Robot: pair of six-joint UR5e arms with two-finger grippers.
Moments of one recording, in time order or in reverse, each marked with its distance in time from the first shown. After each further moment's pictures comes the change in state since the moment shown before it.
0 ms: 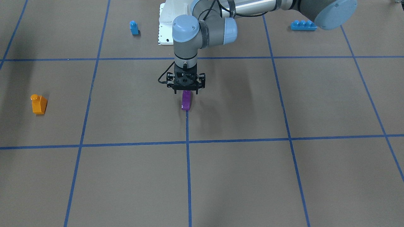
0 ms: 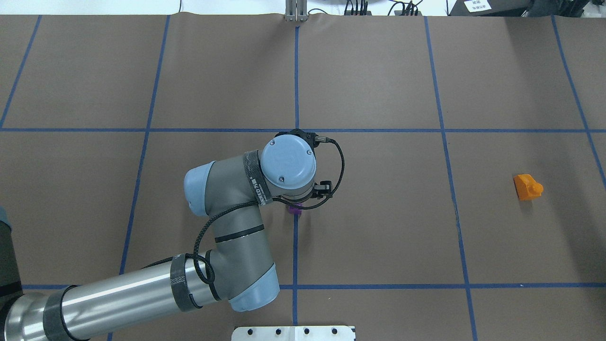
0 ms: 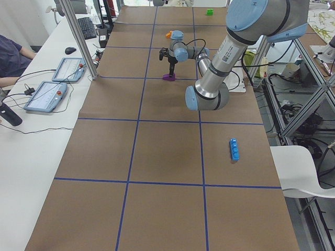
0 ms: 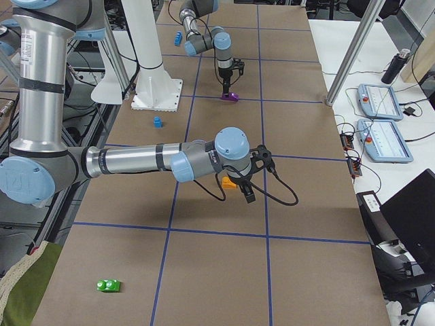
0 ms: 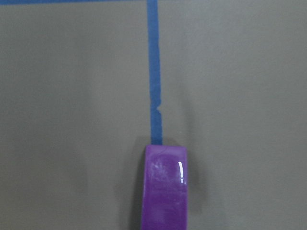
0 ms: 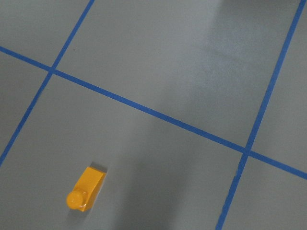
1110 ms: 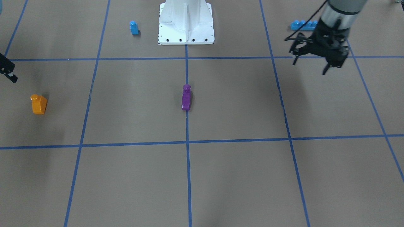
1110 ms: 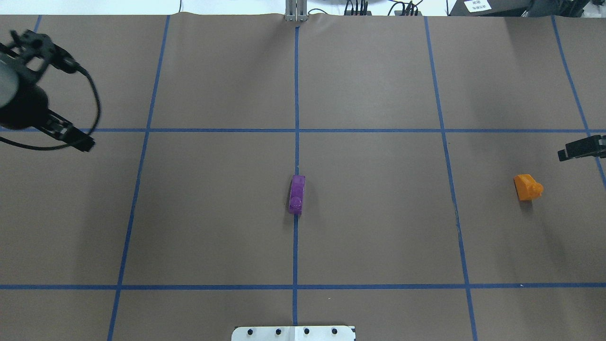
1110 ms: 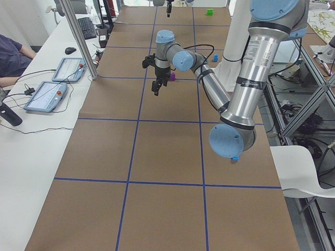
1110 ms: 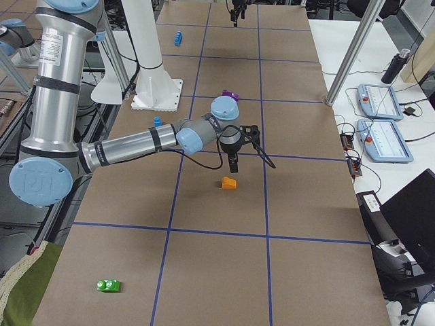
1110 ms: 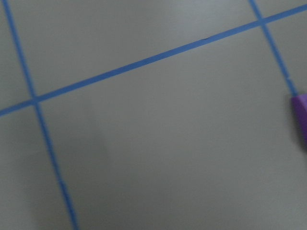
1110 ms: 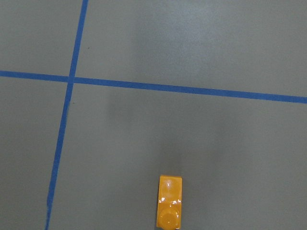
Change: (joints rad) left arm -0.613 0.640 -0.645 0.310 -0.386 1.043; right arm -0.411 -0.073 0.181 0.150 -0.275 0.737
